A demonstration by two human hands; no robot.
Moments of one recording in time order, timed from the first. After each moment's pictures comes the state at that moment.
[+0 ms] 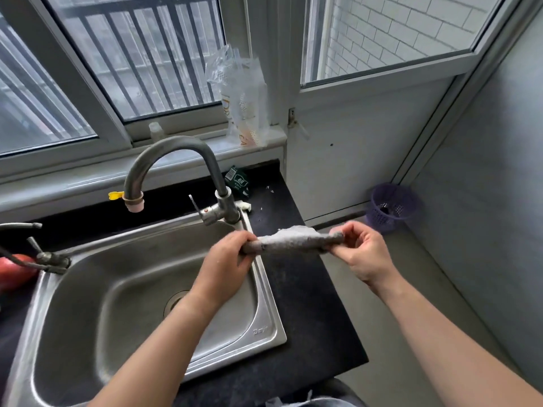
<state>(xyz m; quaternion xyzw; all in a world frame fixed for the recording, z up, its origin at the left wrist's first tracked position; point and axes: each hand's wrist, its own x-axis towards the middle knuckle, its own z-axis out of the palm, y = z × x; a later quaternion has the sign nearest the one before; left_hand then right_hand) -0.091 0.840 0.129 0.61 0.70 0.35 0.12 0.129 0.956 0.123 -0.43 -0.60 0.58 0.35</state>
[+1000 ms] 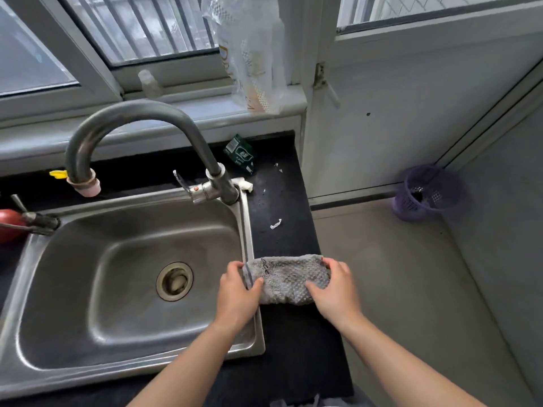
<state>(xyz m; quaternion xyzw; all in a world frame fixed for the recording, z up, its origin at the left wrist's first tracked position) -0.036 0.861 0.024 0.21 0.89 0.25 0.32 0.118 0.969 0.008 -0.55 -0.71 0.43 0.08</state>
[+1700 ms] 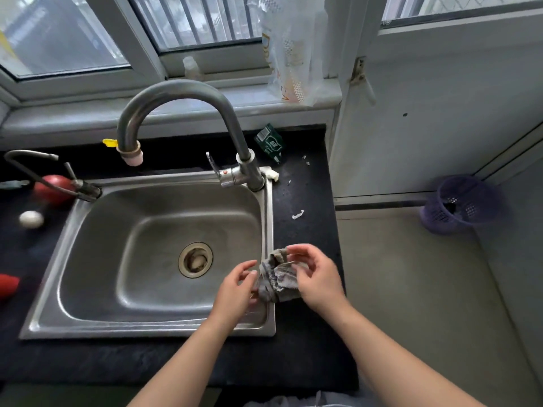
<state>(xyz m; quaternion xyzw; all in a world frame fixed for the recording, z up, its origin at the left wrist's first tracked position) -0.035 0.822 0.022 0.05 0.79 0.46 0.41 0.077 0.942 0.031 -0.37 -0.66 0.63 0.18</state>
